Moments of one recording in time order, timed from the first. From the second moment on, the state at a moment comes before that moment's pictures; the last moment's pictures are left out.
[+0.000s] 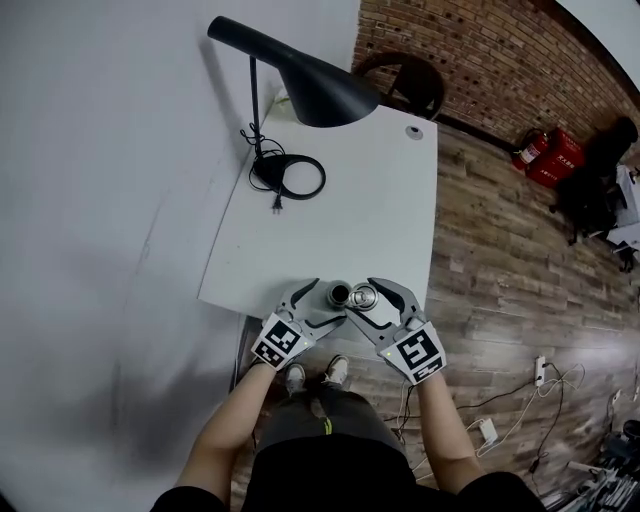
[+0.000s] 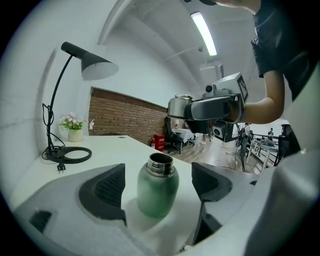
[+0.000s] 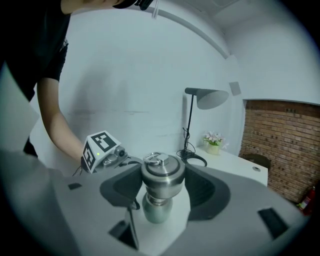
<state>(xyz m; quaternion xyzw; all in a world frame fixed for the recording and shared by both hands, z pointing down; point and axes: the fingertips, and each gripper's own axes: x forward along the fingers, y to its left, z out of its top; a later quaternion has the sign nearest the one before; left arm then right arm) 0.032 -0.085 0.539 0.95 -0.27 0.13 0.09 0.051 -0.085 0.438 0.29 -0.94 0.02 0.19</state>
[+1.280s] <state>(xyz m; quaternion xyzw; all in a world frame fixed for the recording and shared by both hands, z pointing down) -0.103 -0.109 0.352 0.87 -0.48 0.05 0.04 0.102 -0.108 0.329 0.42 -0.89 -0.01 0.16</state>
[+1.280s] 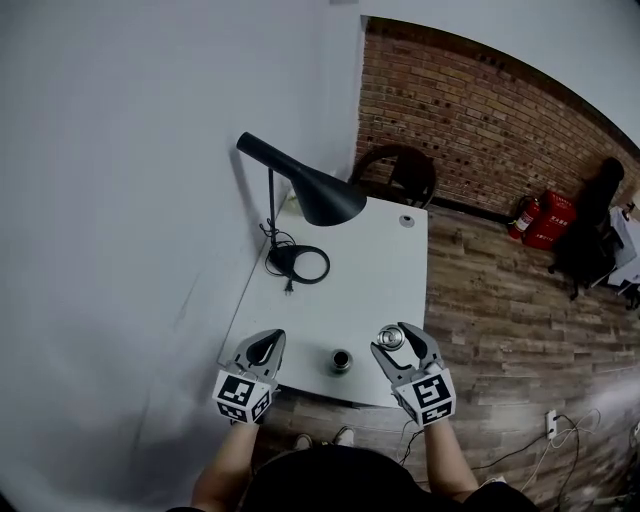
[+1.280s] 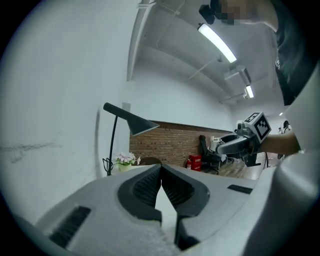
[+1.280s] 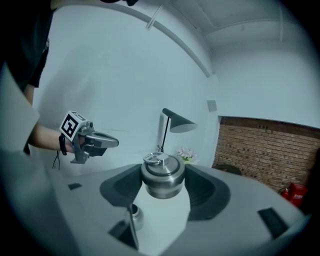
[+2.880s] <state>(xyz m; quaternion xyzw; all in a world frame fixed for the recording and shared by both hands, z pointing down) -0.132 -0.026 0.251 0.86 -0.52 -0.01 -0.05 0.138 -0.061 0.267 0.46 -0.88 -0.02 0.08</state>
